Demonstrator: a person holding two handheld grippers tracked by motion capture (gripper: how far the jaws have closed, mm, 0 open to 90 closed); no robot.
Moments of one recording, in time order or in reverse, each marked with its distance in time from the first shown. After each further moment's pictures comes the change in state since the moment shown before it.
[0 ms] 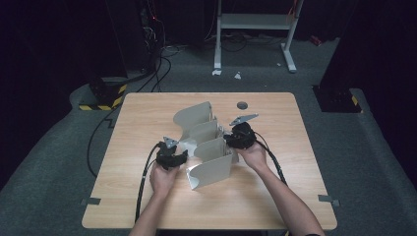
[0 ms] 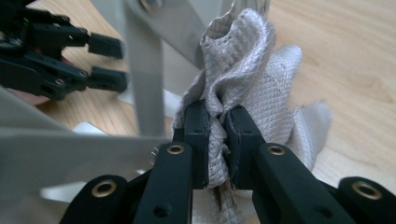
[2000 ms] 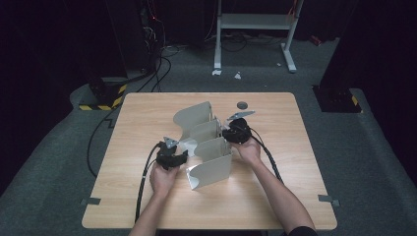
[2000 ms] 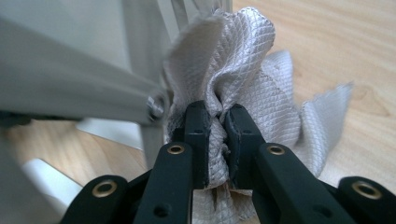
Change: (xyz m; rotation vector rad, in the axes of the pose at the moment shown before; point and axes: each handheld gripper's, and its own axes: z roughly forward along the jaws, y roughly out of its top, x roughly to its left) left arm 0.000 0.000 0.000 0.000 -0.006 0.005; right arm -0.023 0.004 0.034 -0.037 -0.032 0.060
